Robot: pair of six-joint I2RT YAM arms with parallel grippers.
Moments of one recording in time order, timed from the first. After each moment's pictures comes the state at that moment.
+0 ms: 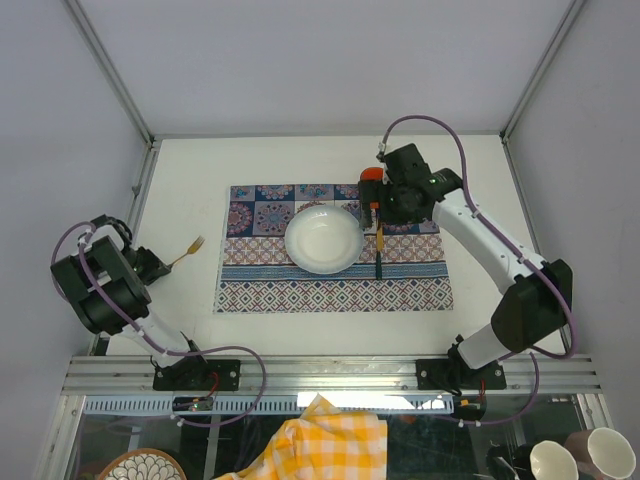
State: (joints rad) left arm 0.60 1.68 0.96 -0.77 0.05 -1.78; right arm 0.50 1.52 1.40 -0.89 -0.02 0.32
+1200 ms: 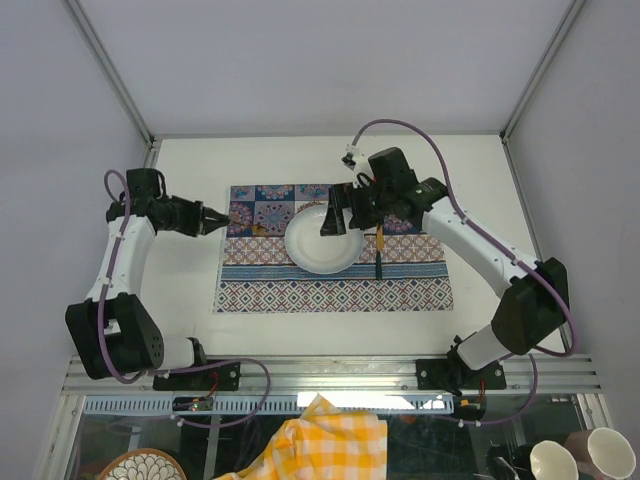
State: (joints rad) left arm 0.18 1.35 1.13 -0.78 0.52 -1.15; right arm 0.59 1.52 1.35 -0.67 -0.41 0.30
